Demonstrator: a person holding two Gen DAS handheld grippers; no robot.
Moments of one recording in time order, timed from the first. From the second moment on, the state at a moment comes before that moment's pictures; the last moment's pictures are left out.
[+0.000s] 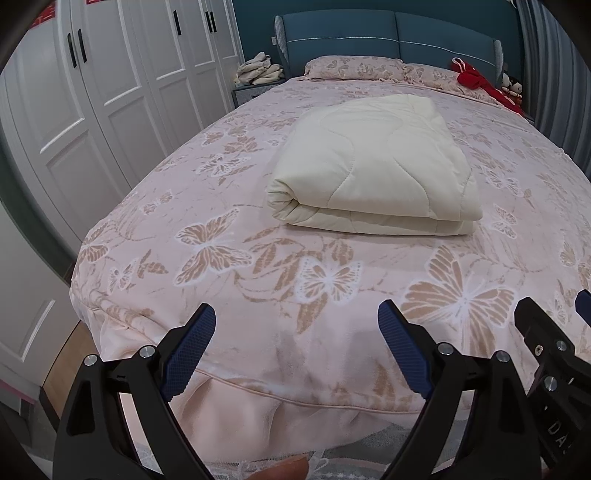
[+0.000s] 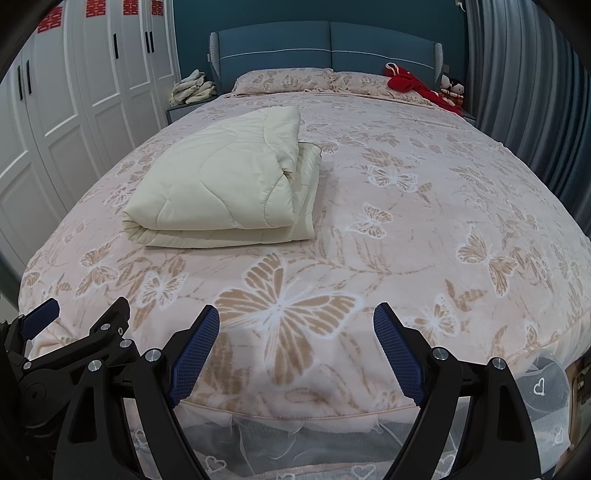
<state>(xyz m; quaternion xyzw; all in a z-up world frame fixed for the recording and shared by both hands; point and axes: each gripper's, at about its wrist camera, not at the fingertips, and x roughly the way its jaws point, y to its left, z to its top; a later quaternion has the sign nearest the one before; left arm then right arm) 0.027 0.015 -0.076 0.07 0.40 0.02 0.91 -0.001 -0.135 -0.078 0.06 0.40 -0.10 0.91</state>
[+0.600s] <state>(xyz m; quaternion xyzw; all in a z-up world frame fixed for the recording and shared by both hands) 0.027 0.015 -0.075 0.07 0.40 0.02 0.92 0.000 -0.136 -0.078 0.06 0.40 -0.10 0.91</state>
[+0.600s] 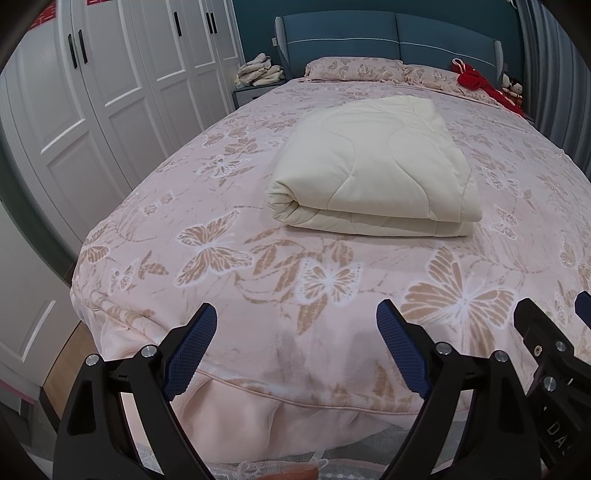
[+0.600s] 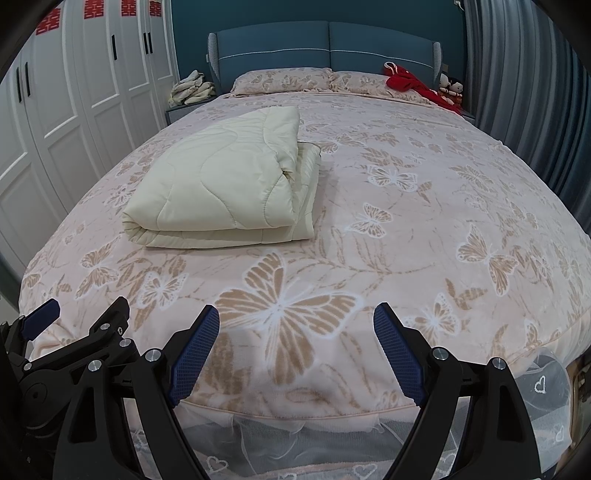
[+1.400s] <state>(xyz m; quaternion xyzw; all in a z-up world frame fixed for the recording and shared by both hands) 0.026 0.010 -0.075 0.07 0.40 0.01 0.92 0.000 -0.129 -0.077 0.06 0.40 -0.10 0.91</state>
